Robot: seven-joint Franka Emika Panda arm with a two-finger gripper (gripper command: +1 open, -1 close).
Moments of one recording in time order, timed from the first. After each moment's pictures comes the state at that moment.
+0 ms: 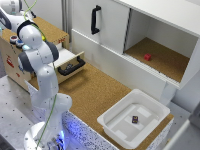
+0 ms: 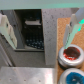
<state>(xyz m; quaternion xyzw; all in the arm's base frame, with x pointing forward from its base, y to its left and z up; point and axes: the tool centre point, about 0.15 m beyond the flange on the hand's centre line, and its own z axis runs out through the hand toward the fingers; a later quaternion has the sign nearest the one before) 0.094 0.555 0.543 -0.67 -0.74 -0.04 0.06</state>
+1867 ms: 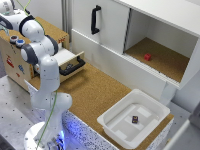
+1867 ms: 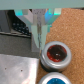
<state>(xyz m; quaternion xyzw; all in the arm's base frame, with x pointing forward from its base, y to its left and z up) 0.124 0.590 0.498 -0.66 -0.75 -0.05 -0.03</state>
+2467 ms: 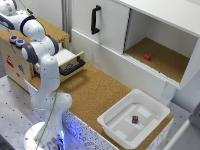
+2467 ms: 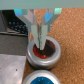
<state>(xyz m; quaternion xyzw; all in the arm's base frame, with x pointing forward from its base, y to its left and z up) 0.153 0.599 0.470 -0.67 -0.74 -0.04 -0.03</state>
